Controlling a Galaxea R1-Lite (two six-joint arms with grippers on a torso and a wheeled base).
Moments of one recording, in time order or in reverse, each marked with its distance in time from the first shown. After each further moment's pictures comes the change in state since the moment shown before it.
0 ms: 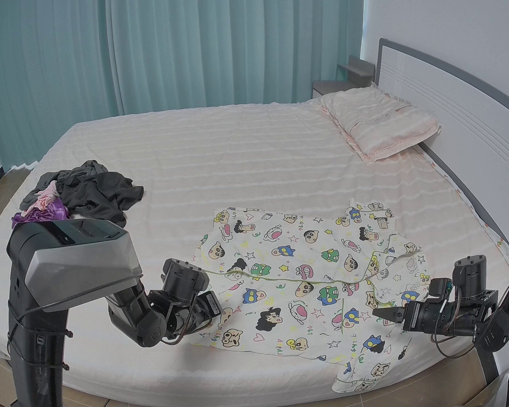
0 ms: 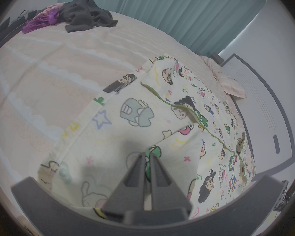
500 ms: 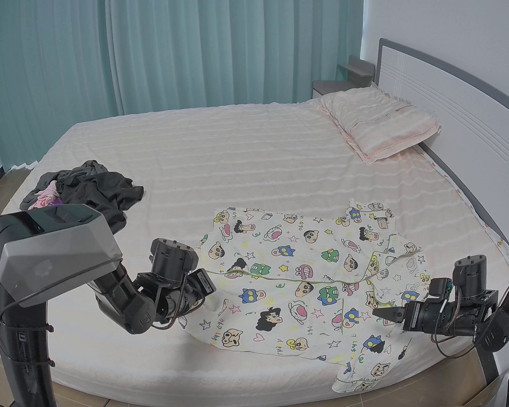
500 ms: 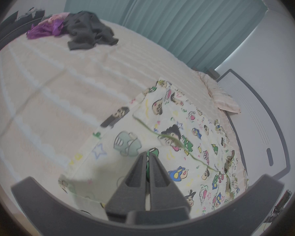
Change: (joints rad) left arm 0.034 -0.093 -0.017 0.013 0.039 -0.022; right arm 0.001 -0.002 0.000 0.000 0.000 -0.001
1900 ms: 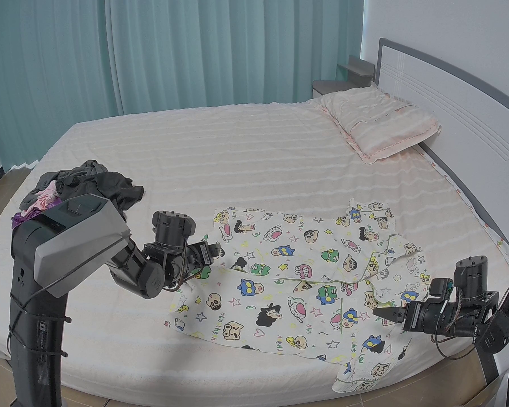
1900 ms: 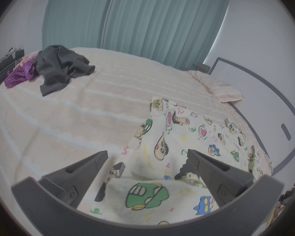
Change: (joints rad) left arm 0.106 0.152 -0.359 0.079 -0.001 0.372; right arm -0.001 0.006 0.016 -0.038 -0.001 0.000
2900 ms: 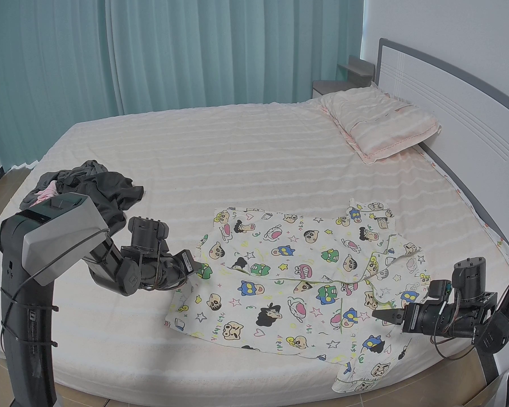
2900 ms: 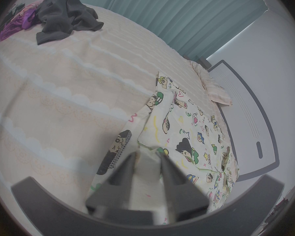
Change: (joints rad) left arm 0.117 -0.021 0.080 0.074 -0.384 -0.176; right arm 0.000 0.016 0.000 0.000 0.001 -0.001
